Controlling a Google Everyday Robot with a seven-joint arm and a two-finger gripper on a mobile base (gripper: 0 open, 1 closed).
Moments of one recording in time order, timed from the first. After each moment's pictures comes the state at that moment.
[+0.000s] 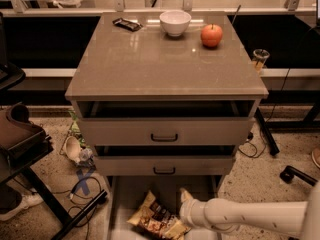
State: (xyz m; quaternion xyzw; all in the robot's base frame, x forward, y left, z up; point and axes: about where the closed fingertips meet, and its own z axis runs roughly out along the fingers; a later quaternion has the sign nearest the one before) arm 0.456 -0.059 0.326 -0.51 0.78 0.16 0.33
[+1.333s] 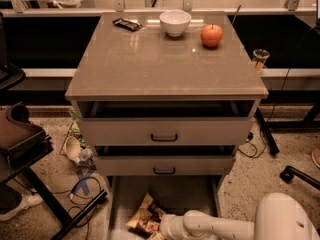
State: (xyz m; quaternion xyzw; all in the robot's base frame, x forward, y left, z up) arm 0.448 0.033 0.151 -0.50 0.75 0.28 0.32
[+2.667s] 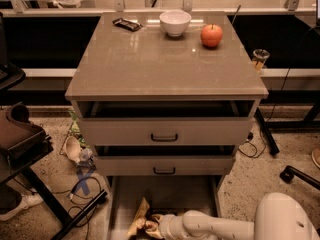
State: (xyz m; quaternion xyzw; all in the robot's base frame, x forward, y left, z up) arm 0.446 0.037 0.149 -0.50 0.75 0.28 0.32
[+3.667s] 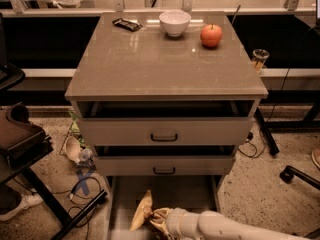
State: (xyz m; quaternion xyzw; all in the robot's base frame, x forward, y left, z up) arm 0.442 0.014 0.315 -0.46 0.74 0.27 0.40
